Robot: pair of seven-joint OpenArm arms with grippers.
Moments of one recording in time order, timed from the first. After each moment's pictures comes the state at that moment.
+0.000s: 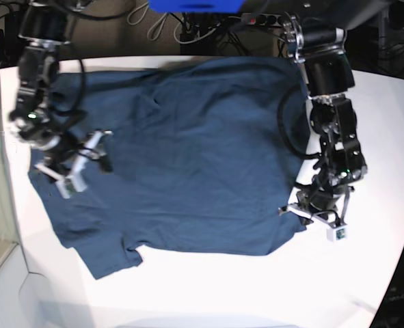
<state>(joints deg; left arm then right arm) -17.4 -1.8 -16.6 73.2 -12.0 -8.7 39.0 -1.2 7.8 15.7 93.1 6.5 39.9 -39.2</state>
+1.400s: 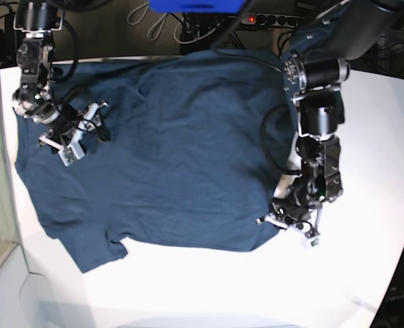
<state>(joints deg) -28.9 -1.3 -16.8 46.6 -11.9 -11.9 29.7 -7.2 15.0 12.7 79.8 1.5 39.6 -24.3</state>
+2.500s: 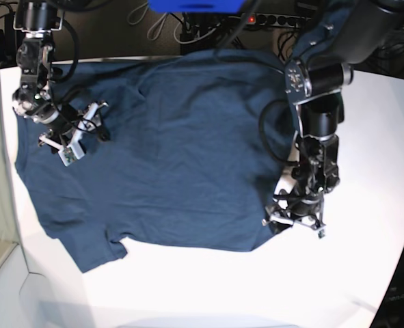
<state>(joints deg) -30.3 -1.7 -20.2 34.8 -12.8 -12.9 14.5 -7.2 15.0 12.8 79.7 1.5 39.6 -24.3</state>
